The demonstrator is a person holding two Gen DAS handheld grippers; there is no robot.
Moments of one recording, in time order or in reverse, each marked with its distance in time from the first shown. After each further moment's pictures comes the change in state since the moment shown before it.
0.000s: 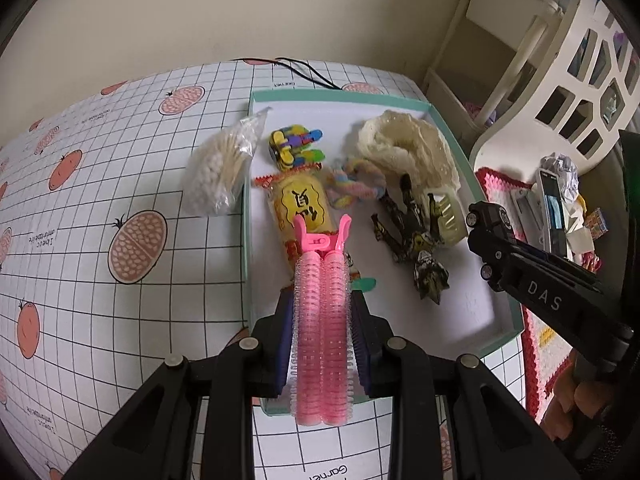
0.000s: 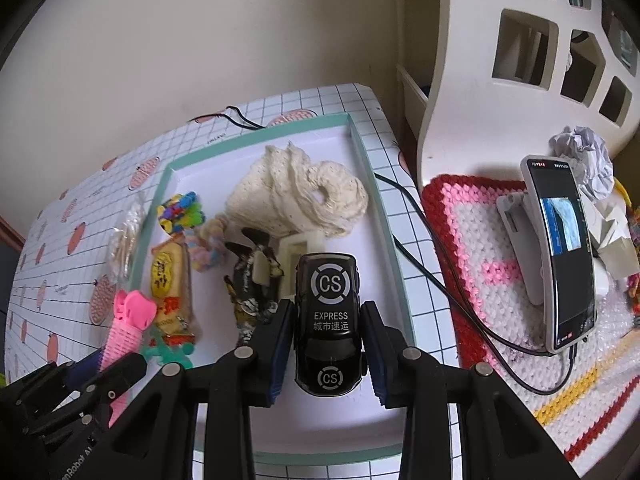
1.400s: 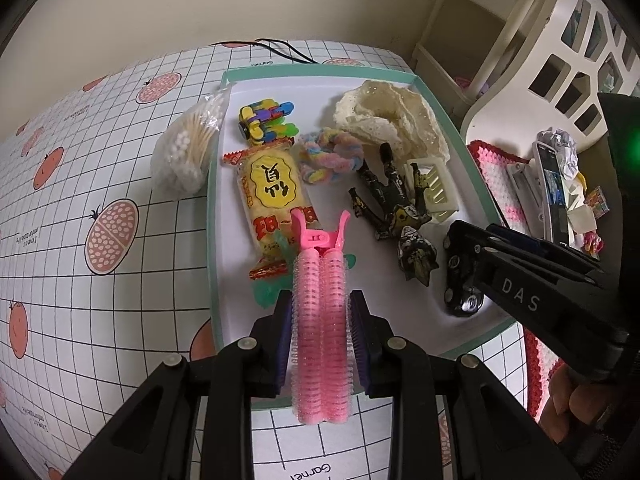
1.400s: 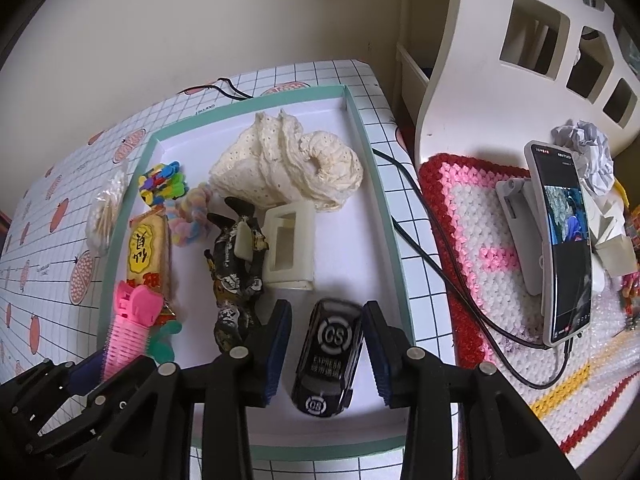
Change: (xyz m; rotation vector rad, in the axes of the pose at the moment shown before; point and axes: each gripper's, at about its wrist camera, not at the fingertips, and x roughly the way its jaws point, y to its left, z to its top) left arm 0.015 -0.020 -0.005 0.045 0.056 -0.013; right arm 0.012 0.003 -0.003 -0.040 0.063 -0.051
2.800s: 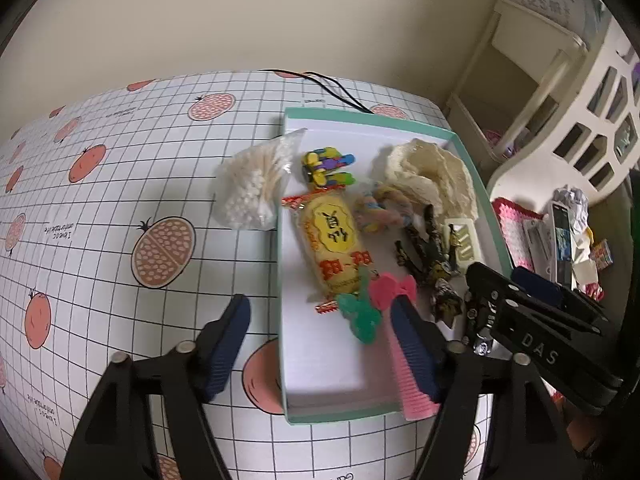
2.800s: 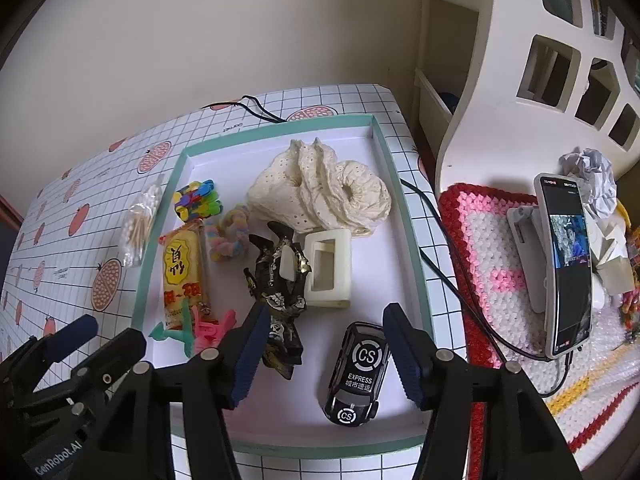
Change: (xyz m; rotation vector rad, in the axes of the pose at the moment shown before) left arm -0.024 0.038 0.014 -0.115 -0.098 0.034; right arm -0.019 0.016 0.005 -0.030 -0.052 0.039
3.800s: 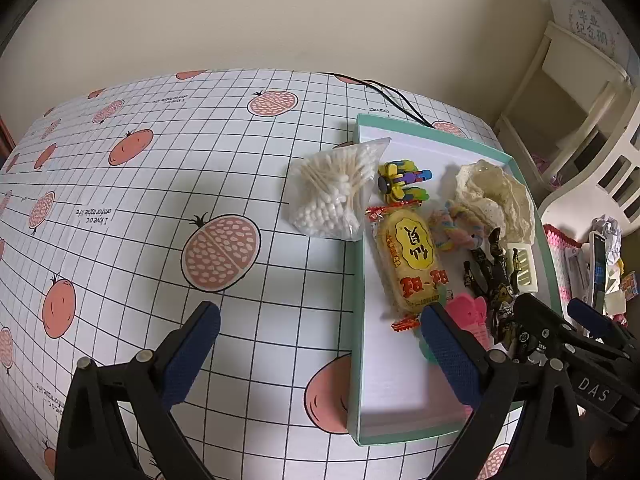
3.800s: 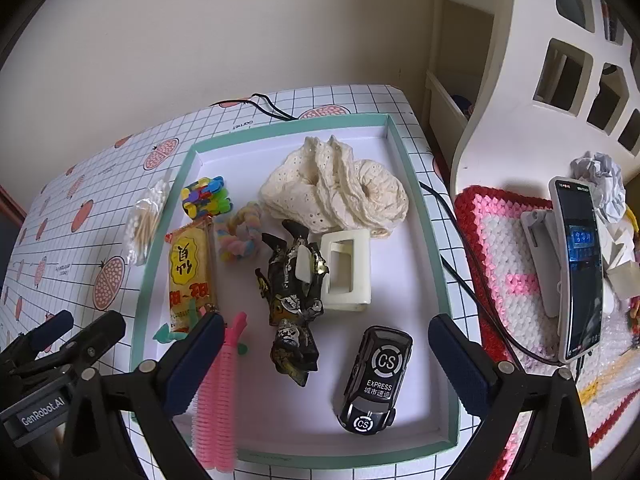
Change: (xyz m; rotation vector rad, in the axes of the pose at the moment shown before) left arm 0.009 0.038 0.001 -0.081 -0.035 0.101; right arm 0.006 0.007 -0.003 -0.013 -0.016 0.009
